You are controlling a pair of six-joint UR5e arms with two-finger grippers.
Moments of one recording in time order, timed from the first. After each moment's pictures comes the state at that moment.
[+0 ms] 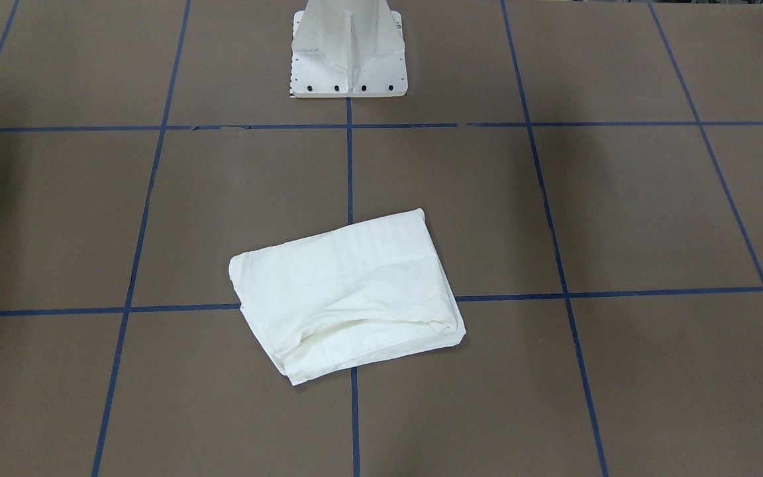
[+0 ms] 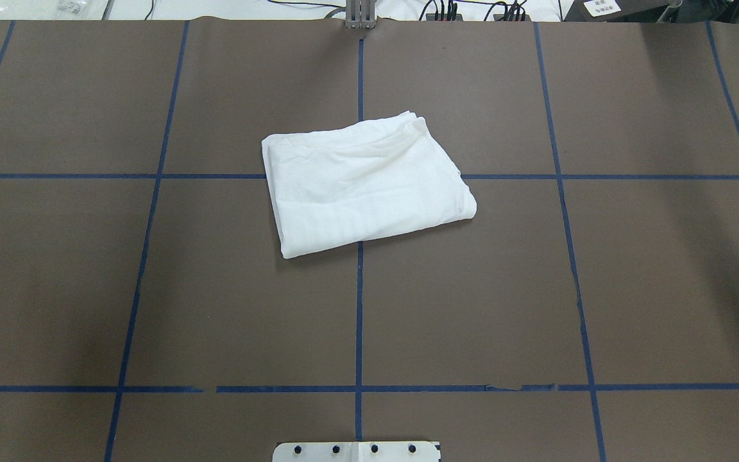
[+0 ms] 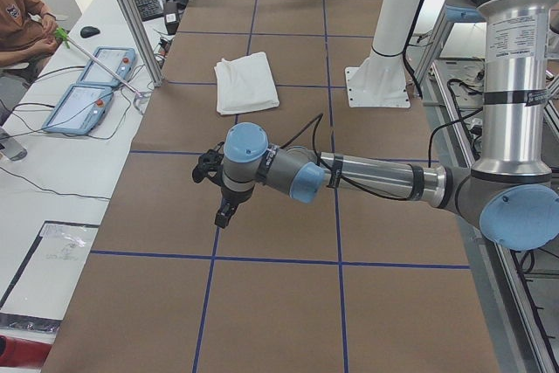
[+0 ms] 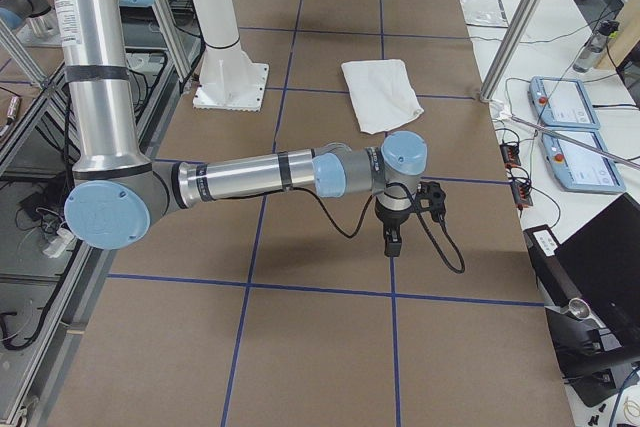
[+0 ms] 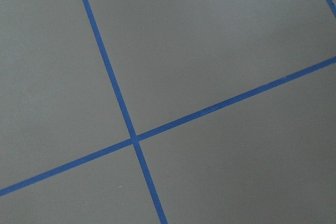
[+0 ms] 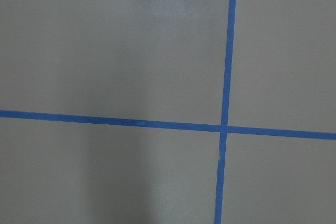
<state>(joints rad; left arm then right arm) -1.50 -1.50 -1.75 -1.87 -2.35 0.06 1.47 -1.48 1.66 -1.57 2.31 0.13</state>
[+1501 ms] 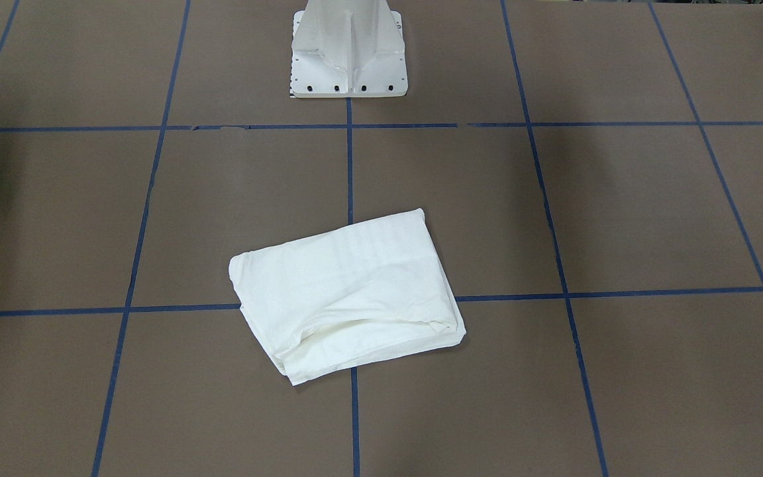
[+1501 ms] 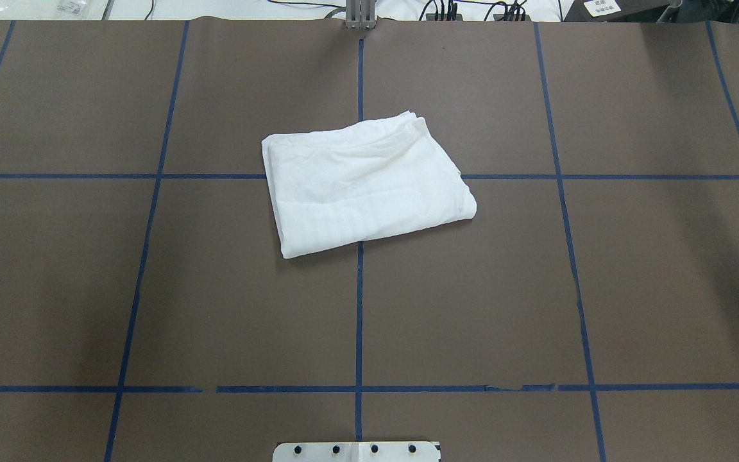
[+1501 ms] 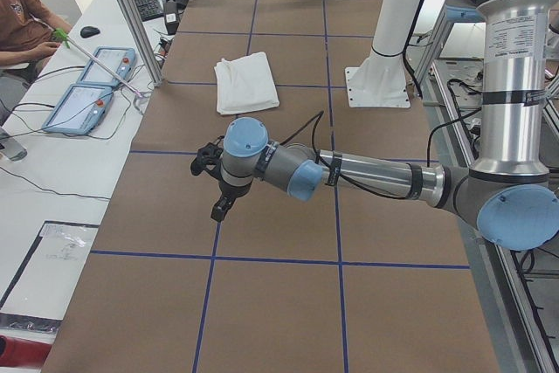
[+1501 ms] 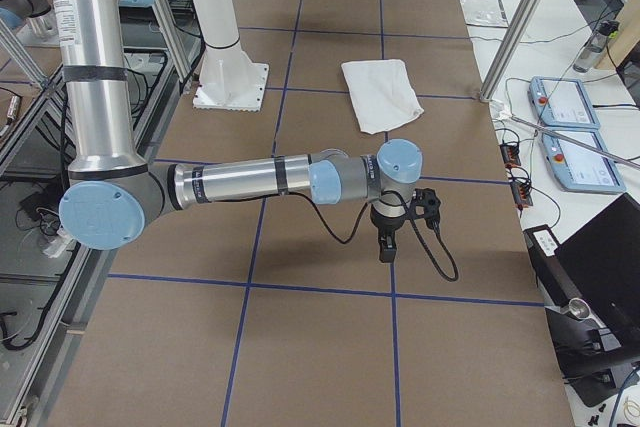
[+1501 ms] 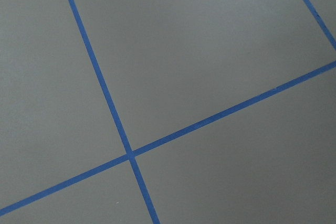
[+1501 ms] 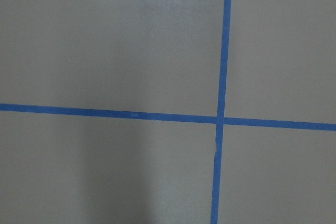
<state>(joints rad) -1.50 -1.51 -1.76 -1.89 -2.35 0.05 1.46 -1.50 1.65 -1.56 2.31 0.14</state>
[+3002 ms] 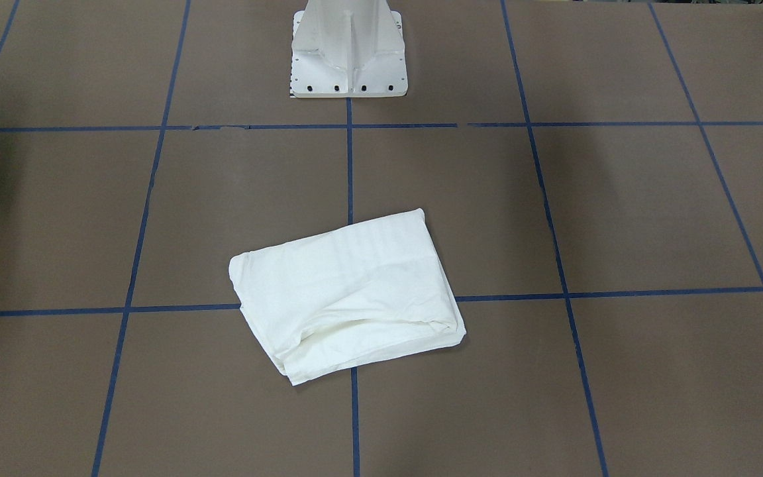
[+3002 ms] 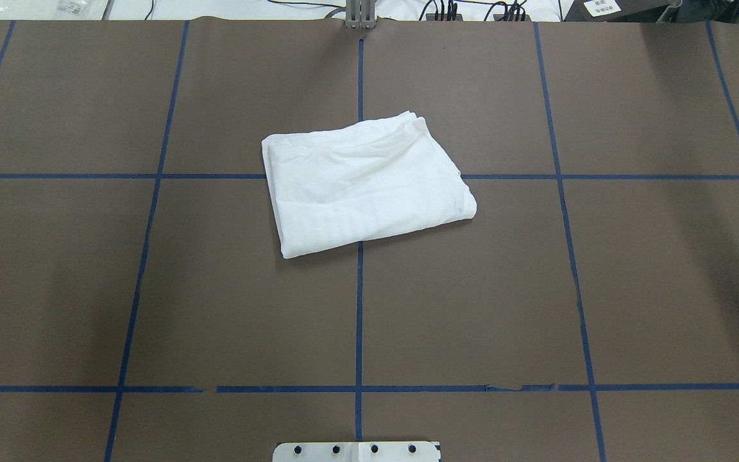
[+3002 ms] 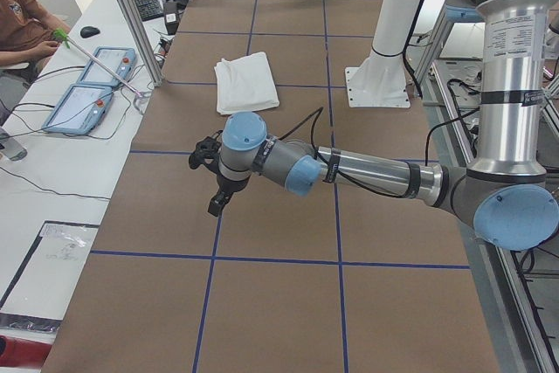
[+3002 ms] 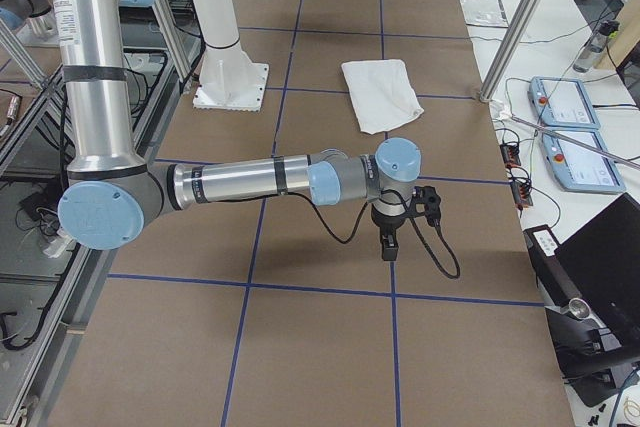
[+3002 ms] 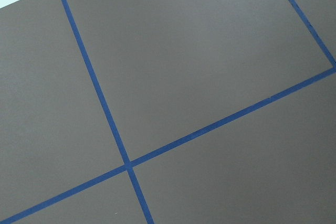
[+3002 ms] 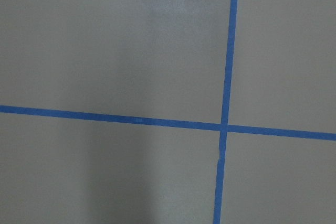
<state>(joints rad) -1.50 -1.52 -1.77 -1.89 -2.35 0.05 1.46 -1.50 1.65 -1.52 2.31 0.14</state>
